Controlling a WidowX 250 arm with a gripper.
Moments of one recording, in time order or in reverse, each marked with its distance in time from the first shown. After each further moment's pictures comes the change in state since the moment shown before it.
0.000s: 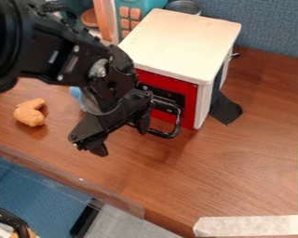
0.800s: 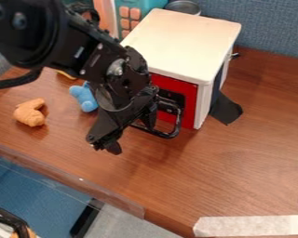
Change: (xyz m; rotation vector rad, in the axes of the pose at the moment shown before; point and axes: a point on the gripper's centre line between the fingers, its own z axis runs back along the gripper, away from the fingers) arm 0.002 -0.013 -0.020 0.013 0.014 0.157
